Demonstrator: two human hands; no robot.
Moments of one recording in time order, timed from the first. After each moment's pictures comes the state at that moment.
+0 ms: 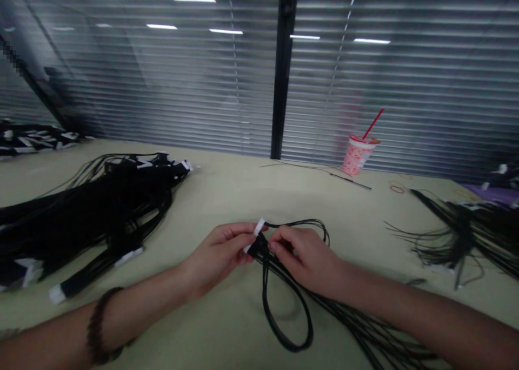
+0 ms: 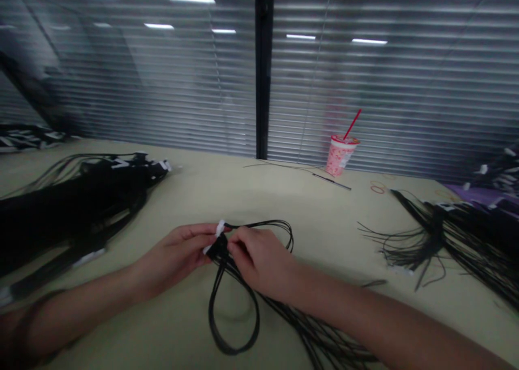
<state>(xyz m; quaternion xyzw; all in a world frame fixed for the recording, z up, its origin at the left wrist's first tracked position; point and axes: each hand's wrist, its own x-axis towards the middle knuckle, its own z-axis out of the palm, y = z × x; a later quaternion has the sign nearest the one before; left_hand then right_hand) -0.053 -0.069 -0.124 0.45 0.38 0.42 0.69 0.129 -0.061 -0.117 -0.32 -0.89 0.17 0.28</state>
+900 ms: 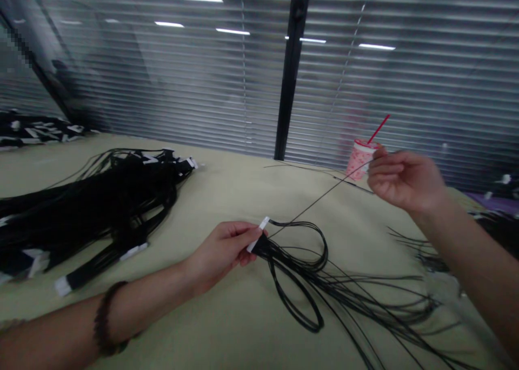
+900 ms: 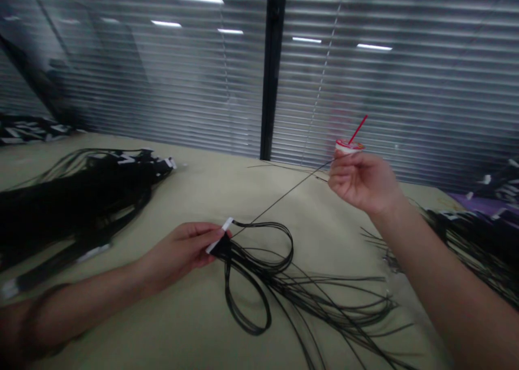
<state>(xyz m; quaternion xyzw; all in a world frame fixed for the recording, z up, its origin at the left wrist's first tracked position) -0.054 -0.070 -0.120 0.43 0.48 0.41 0.65 0.234 0.000 -0.023 -0.28 -0.43 0.69 0.52</state>
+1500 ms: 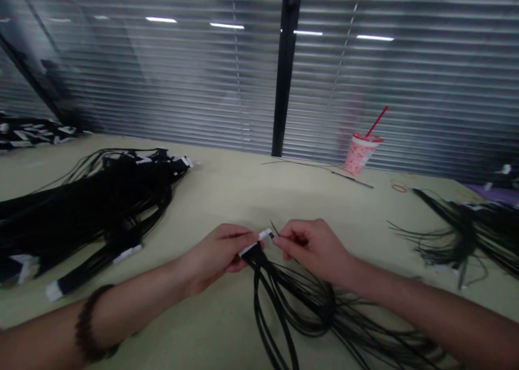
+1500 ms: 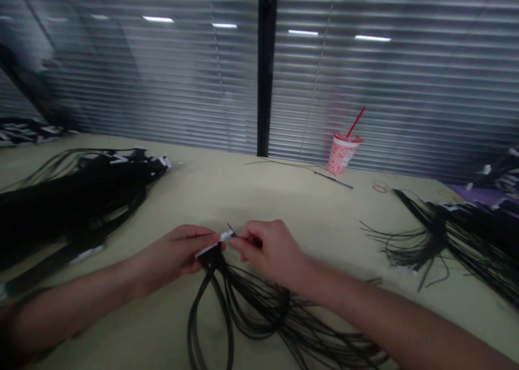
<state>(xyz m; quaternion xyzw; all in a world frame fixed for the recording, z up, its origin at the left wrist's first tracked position) -0.055 -0.070 -0.115 0.50 0.51 0.31 0.63 0.135 -0.053 -0.114 -0.37 -0.82 0.31 0.30</state>
